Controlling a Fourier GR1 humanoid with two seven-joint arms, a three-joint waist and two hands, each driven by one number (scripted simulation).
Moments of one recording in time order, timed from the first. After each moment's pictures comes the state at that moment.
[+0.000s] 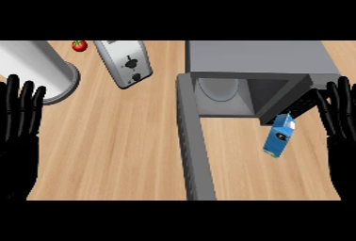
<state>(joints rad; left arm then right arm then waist) 0.01 0.07 0.03 -2.10 0.01 0.03 -0.01 0.02 -0.11 0.01 -2.10 0.00 -0.02 -0.02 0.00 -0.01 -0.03</state>
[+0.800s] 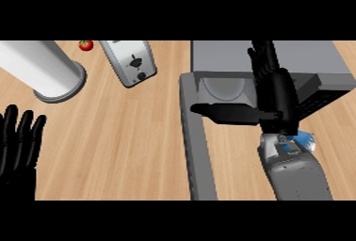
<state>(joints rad) 0.22 0.01 -0.06 -2.25 0.03 0.06 0.08 -0.47 -0.01 0.15 -1.74 0.24 -0.36 0.44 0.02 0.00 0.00</state>
